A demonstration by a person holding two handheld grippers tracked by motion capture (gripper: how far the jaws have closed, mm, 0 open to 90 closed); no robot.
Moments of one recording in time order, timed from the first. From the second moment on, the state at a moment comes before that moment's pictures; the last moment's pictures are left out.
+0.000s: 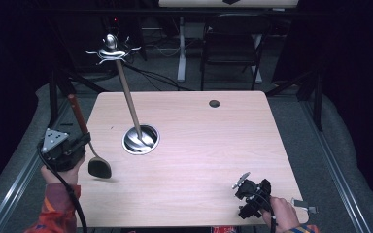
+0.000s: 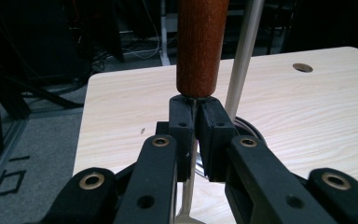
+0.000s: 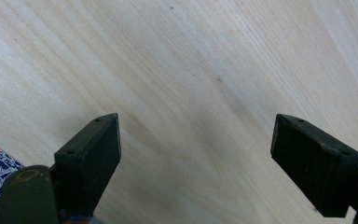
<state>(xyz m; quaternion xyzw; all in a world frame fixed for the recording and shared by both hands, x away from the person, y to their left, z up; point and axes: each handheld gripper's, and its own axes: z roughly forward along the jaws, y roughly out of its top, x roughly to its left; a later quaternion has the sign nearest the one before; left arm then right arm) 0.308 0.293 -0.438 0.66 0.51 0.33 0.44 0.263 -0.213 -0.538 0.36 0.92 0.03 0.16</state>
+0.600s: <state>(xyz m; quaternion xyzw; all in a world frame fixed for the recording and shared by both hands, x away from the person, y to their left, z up) 0.321 0.280 -0.426 0.67 0.50 0.34 0.44 0.263 -0.214 -0.539 0.37 0.91 0.04 0.17</state>
